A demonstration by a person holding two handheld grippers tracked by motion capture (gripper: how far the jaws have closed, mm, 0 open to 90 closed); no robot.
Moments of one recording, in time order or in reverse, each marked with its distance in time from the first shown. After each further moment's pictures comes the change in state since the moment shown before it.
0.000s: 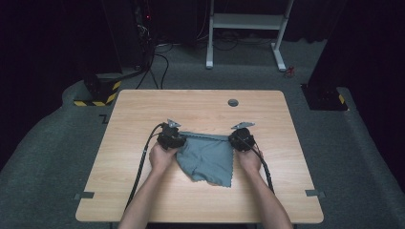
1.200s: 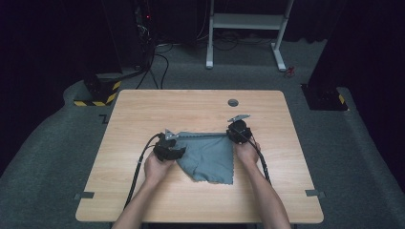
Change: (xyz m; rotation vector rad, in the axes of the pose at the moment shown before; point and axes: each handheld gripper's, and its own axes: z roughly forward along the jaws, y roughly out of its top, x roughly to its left) left arm -0.013 -0.037 -0.030 0.007 -0.067 0.085; right arm -0.005 0.026 0.013 0.034 -0.019 -0.015
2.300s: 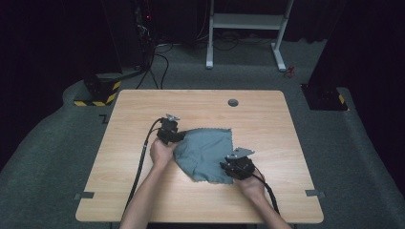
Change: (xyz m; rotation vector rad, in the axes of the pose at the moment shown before) left arm 0.021 0.047 0.021 0.010 0.077 -0.100; right arm 0.061 -0.089 -0.064 -0.092 0.185 -0.178
